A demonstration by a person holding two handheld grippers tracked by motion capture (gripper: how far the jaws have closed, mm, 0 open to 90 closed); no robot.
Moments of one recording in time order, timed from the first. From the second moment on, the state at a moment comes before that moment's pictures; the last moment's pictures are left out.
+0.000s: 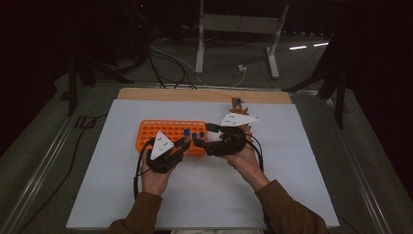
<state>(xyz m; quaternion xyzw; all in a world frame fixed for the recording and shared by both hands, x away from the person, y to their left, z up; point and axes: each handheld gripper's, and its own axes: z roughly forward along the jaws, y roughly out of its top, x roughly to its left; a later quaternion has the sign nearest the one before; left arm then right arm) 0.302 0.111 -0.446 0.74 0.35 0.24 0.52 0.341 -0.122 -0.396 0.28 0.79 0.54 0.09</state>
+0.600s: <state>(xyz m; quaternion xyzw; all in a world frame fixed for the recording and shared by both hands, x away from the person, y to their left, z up) 0.330 0.116 -0.461 0.72 0.40 0.27 0.51 0.342 -0.158 -0.401 0.31 0.79 0.51 0.16</state>
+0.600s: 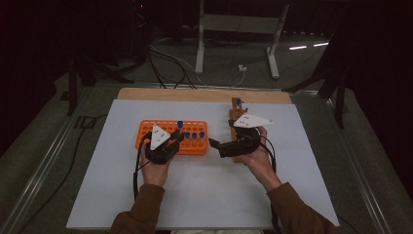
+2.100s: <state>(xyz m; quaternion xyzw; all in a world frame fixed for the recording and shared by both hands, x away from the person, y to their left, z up) 0.343 0.114 -0.497 0.76 0.43 0.22 0.43 0.342 -0.172 -0.412 0.32 0.78 0.51 0.15</state>
